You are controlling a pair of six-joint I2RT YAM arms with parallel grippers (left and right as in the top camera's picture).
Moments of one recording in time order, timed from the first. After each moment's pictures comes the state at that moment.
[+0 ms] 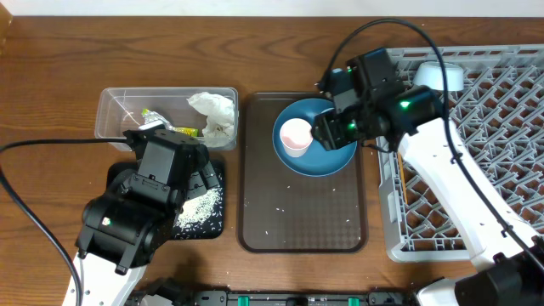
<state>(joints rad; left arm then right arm) -0.39 1.00 1.18 -1.20 -0.32 -0.68 0.44 1.61 1.48 -0.96 -0.30 0.04</state>
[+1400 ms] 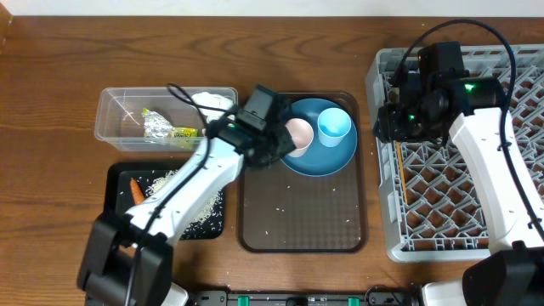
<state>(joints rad) -0.54 1.67 1.18 -0.64 0.15 -1.00 0.11 1.61 1.48 -1.16 -0.22 0.06</state>
